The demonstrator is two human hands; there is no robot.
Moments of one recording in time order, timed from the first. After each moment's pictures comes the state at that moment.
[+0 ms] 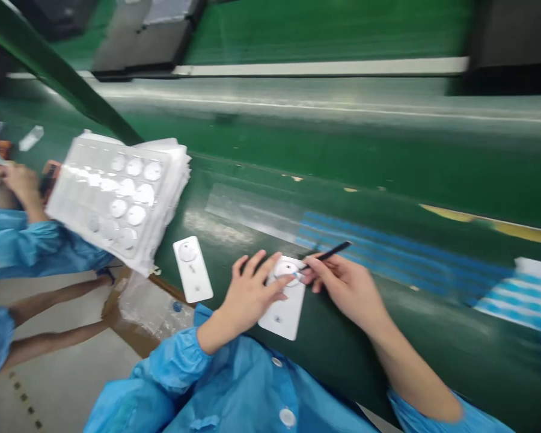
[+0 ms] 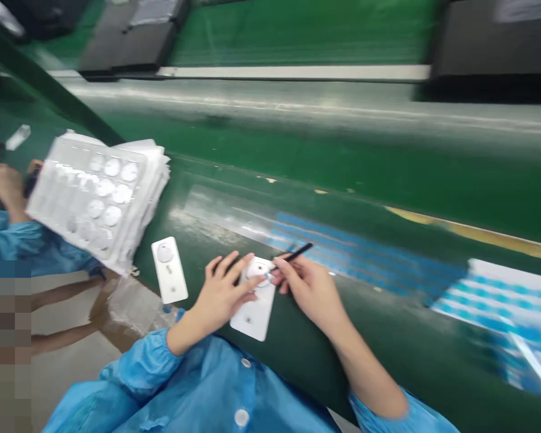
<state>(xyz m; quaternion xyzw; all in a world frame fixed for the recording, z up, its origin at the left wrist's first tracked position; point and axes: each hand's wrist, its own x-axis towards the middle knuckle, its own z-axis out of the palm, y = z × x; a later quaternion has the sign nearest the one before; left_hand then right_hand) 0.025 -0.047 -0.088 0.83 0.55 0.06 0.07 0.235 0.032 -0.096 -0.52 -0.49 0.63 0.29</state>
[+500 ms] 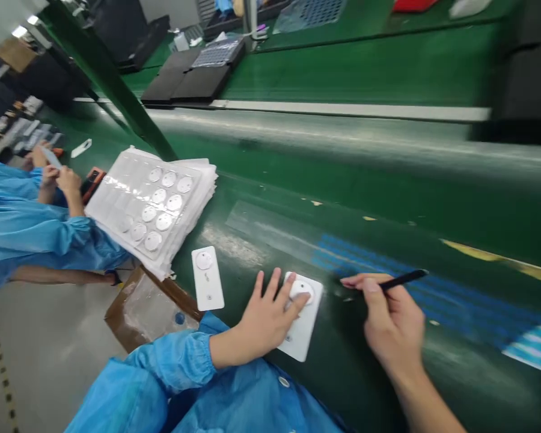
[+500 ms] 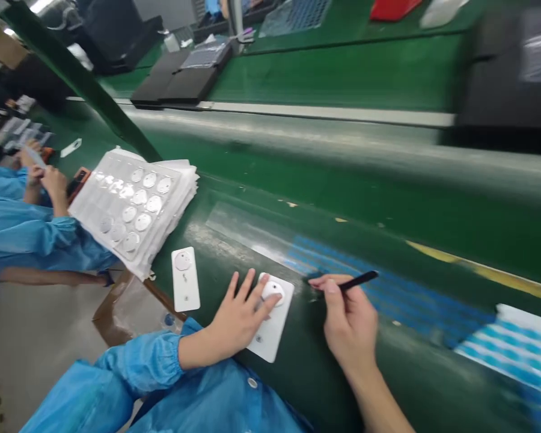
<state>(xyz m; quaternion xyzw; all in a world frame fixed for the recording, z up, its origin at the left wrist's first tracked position) 0.036 -0.062 -0.082 0.85 0.53 -0.04 -0.03 0.243 0.024 -0.090 -0.55 -0.55 0.42 0.46</state>
